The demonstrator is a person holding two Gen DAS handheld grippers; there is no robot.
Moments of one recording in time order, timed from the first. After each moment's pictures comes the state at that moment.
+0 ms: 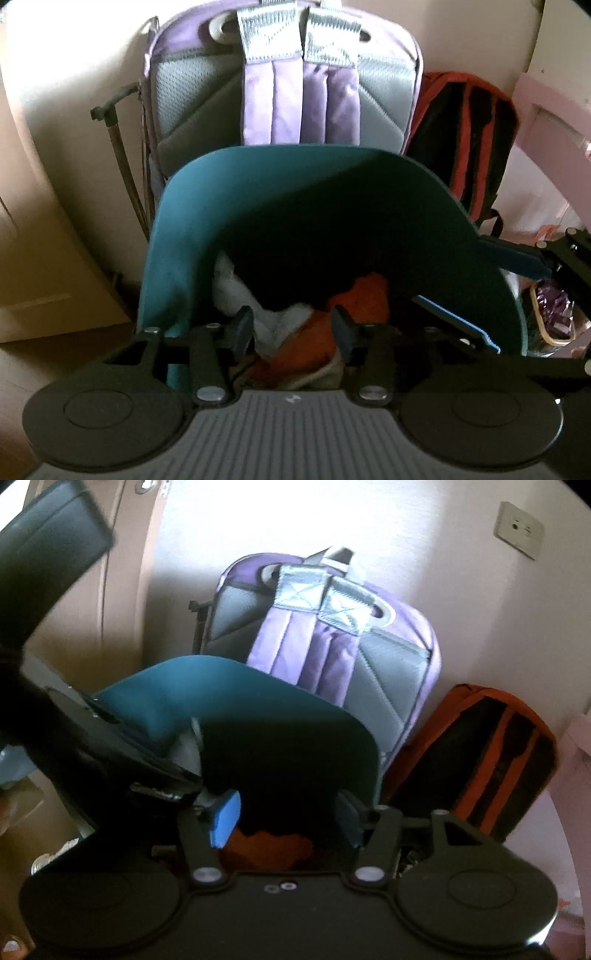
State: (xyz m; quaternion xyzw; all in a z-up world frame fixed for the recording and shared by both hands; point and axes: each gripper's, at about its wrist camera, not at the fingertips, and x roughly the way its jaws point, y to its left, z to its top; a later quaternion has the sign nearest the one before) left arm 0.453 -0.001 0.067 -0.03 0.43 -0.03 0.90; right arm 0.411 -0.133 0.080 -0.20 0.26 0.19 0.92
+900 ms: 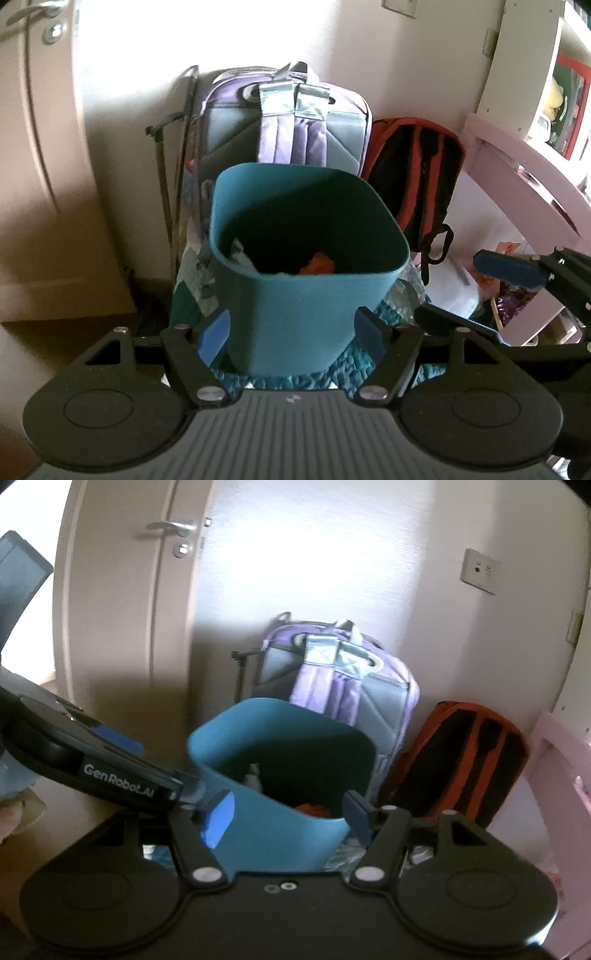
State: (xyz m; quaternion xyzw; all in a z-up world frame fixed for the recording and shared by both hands) left arm 0.283 0.006 0.134 -0.07 0.37 -0.03 0.92; right arm 0.265 -0.162 0.146 -0.15 0.23 0.23 0.93
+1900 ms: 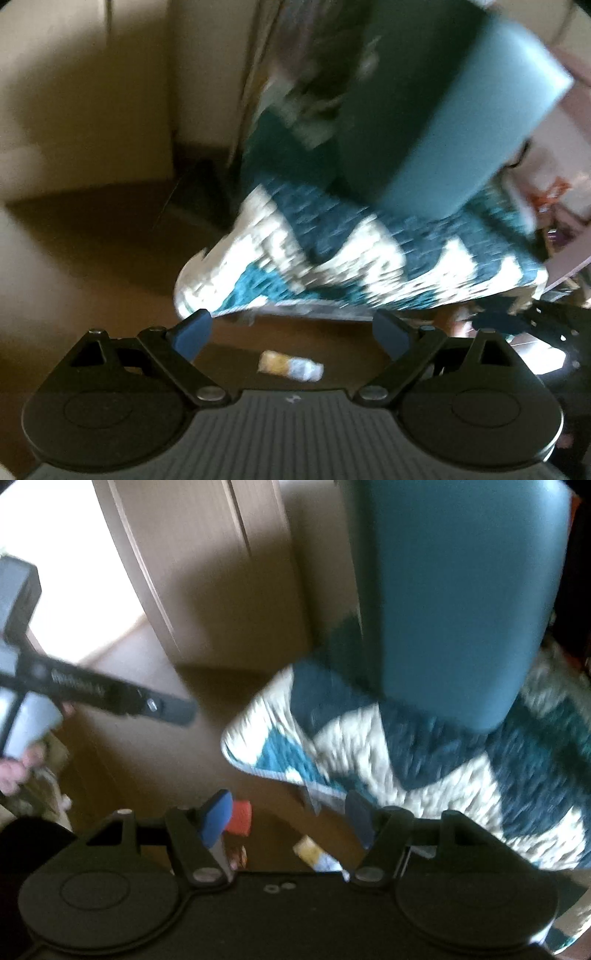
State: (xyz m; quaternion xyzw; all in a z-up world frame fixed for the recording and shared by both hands) left arm 0.212 0.147 -0.103 -0.12 0.50 0.01 0.86; right arm 0.230 -0.094 -0.092 -0.07 0.44 0.36 0.82
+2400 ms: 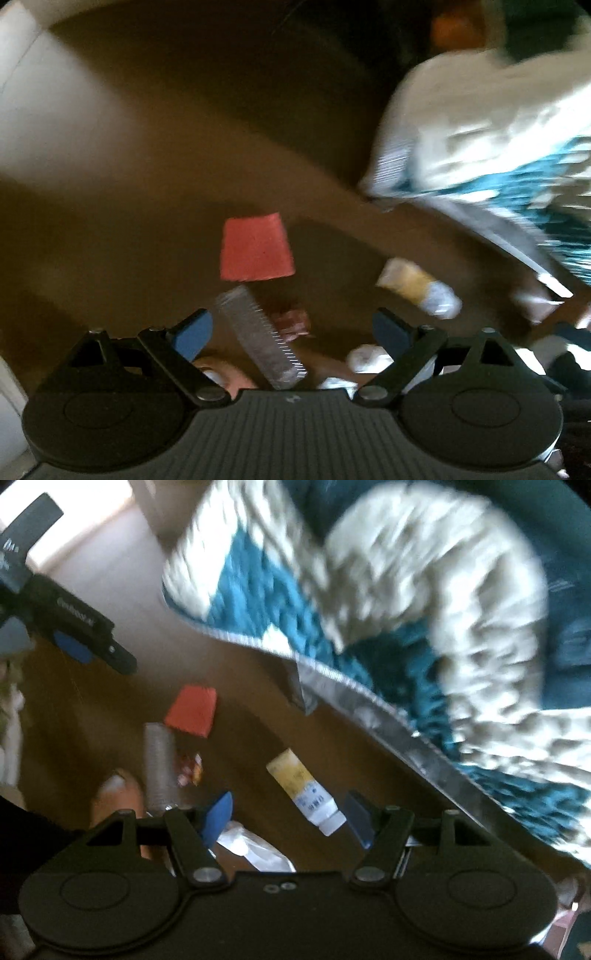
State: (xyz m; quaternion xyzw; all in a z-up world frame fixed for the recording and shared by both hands) left arm 0.238 0.270 -0.348 -0.19 0.69 0.13 0.69; right arm 0.266 -0.017 -0.291 -0.19 0.55 0.35 0.73
